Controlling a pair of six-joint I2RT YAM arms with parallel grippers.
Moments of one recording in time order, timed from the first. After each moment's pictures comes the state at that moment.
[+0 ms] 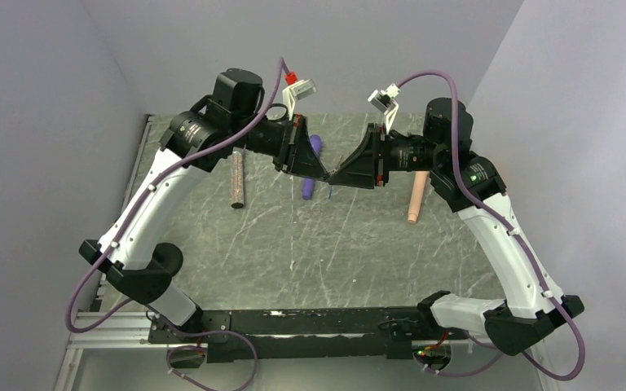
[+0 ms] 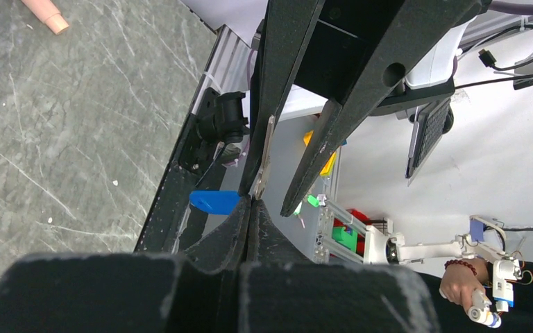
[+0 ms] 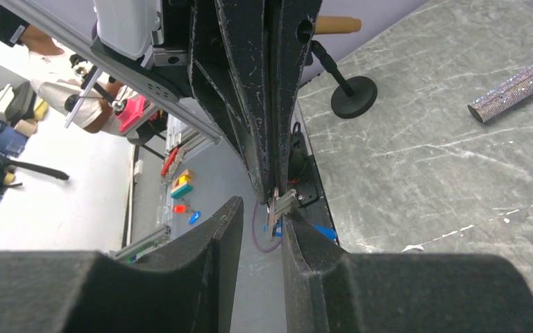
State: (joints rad) left arm -0.67 1.57 2.06 -0.96 0.89 -0.47; right arm 0.47 1.20 1.54 -0.54 -1.01 0.47
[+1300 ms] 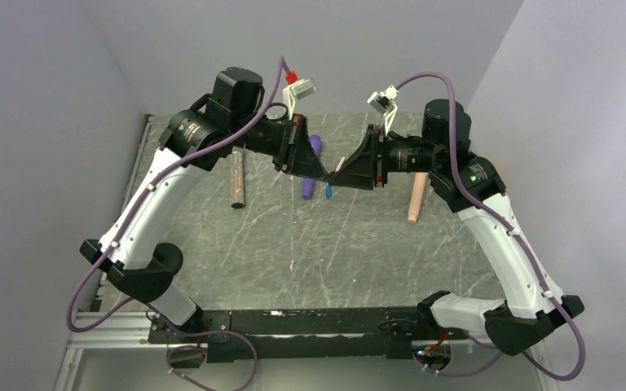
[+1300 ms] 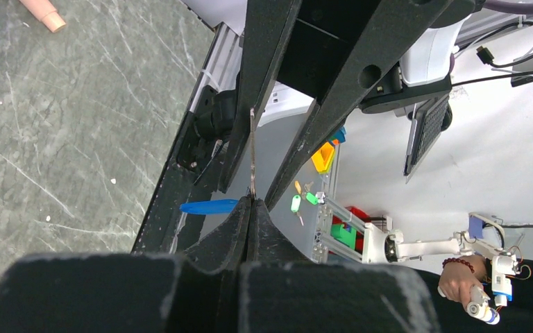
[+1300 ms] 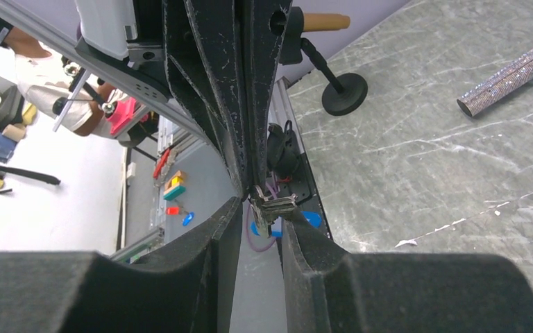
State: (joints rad) left arm -0.67 1.58 2.09 -0.99 0.89 -0.46; right arm 0.47 1.20 1.54 -0.57 -0.98 0.44
